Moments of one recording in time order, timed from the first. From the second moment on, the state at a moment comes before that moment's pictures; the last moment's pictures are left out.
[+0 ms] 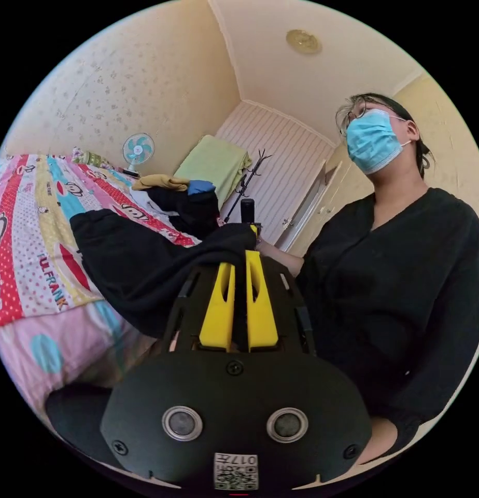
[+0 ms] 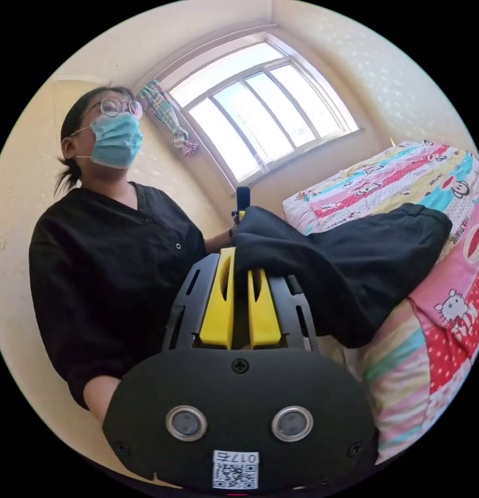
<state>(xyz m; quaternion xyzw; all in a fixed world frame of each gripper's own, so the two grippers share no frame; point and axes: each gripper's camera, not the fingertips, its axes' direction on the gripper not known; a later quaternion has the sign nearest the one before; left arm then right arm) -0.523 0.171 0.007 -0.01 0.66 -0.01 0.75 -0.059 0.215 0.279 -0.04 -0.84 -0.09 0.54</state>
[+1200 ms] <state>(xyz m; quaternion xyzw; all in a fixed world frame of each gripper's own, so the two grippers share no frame) -0.405 0.052 0.403 -0.32 0.48 -0.12 0.81 -0.134 0.411 0.357 -0.08 -0.67 0.33 0.65</state>
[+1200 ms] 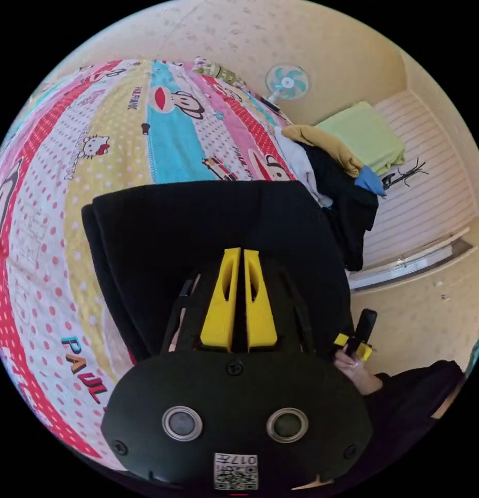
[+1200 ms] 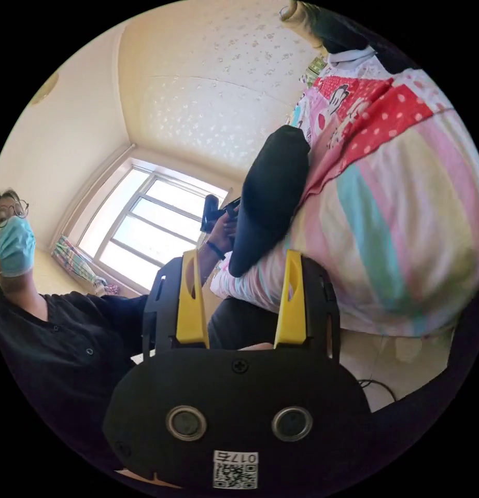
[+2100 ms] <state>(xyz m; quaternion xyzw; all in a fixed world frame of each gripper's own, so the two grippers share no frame) -0.603 0.097 0.343 -0.19 0.59 -0.33 0.71 -0.157 0.339 0.454 -0.13 -0.46 0.49 0.73</state>
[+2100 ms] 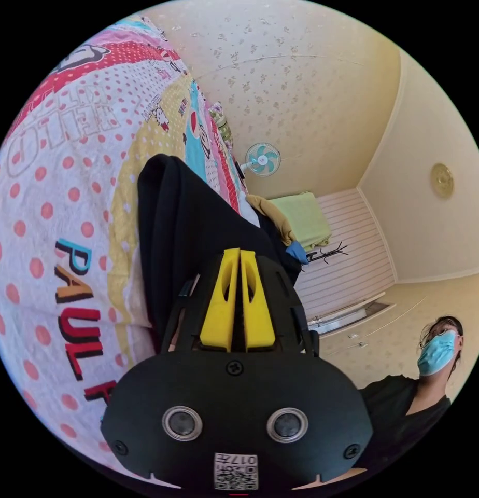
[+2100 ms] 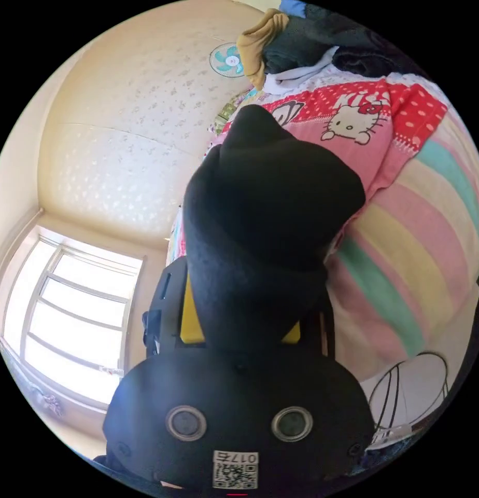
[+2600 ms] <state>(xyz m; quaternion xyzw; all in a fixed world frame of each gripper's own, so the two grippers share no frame) -0.694 0.190 0.015 -0.08 0.39 -0.48 0.78 -0.078 0.397 0.496 -0.15 -0.60 0.64 0.45</state>
